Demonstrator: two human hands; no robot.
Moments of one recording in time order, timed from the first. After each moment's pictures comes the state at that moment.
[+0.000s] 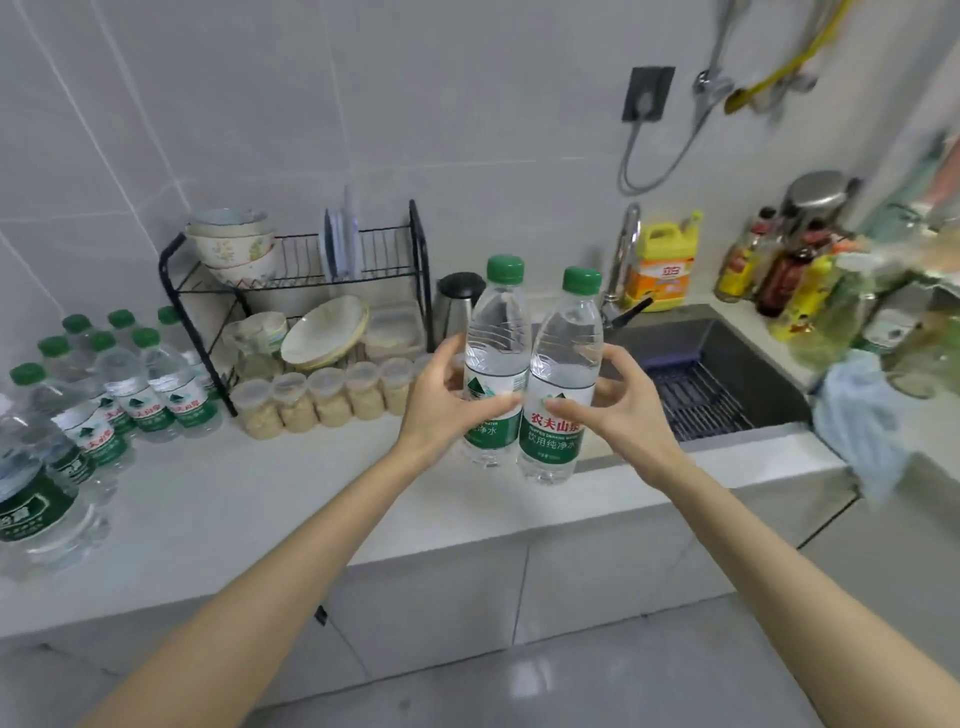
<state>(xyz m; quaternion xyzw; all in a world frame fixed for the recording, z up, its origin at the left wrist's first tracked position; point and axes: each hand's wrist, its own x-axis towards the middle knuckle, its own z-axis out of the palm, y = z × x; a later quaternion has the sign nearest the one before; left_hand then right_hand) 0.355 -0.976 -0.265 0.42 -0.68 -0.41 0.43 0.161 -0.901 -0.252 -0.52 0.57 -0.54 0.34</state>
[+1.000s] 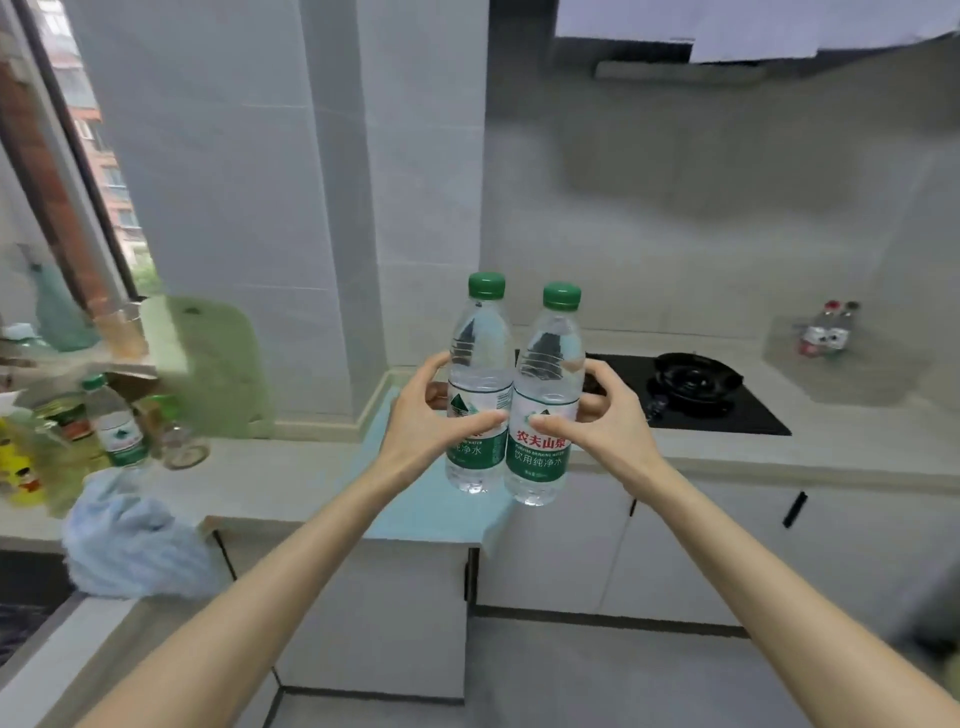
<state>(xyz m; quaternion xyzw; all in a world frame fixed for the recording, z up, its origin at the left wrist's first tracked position) -0.269 -0.552 -0.190 -0.10 -0.79 -0.58 0.14 -0.249 -0.339 -0.174 -0.13 0.76 -0.63 -0.10</state>
